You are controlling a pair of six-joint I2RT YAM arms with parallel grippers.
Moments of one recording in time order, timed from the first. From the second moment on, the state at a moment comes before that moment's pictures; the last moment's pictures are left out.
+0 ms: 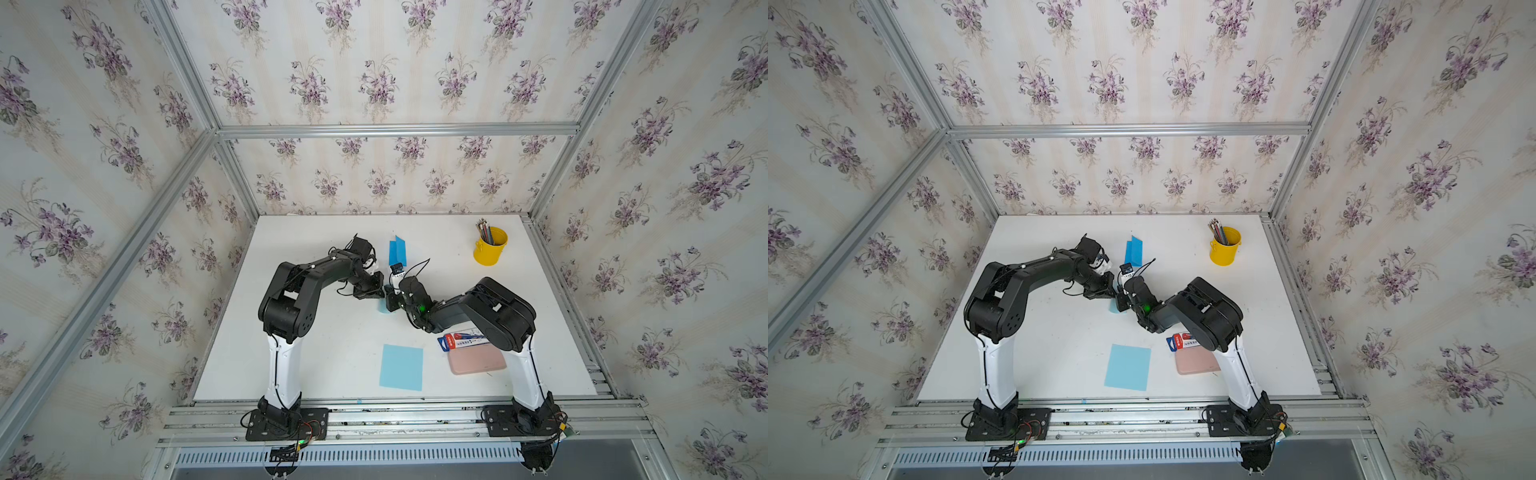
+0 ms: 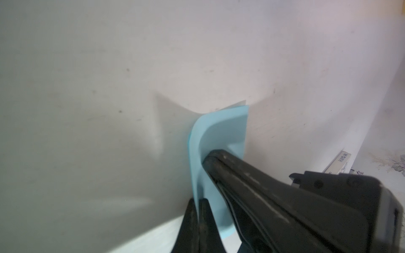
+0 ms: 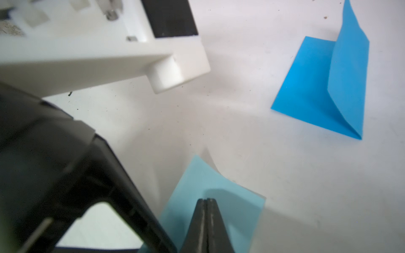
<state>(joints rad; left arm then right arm) -0.38 2.09 1.39 -0.60 0.49 -0.42 0.79 2.14 0.97 0.67 0.09 0.28</state>
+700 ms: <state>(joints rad) -0.38 2.05 1.32 -0.51 0.49 -0.44 0.70 2.12 0.96 0.64 0.08 0.36</state>
